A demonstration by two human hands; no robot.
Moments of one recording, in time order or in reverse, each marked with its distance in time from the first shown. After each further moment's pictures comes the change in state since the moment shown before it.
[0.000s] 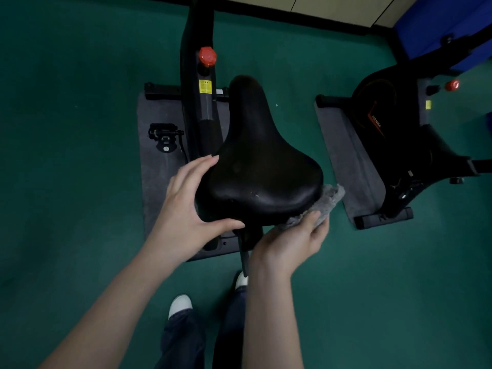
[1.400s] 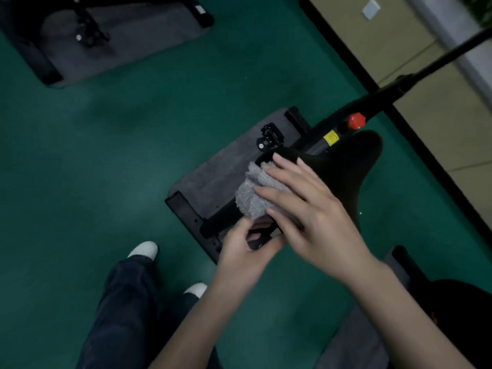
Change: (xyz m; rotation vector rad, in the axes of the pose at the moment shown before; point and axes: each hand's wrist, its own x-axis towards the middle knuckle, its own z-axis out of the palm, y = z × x) left_hand -0.033 0.065 0.166 -0.897 0.965 -0.459; right_hand 0.064 -0.066 0.065 -0.778 -2.605 -1.396
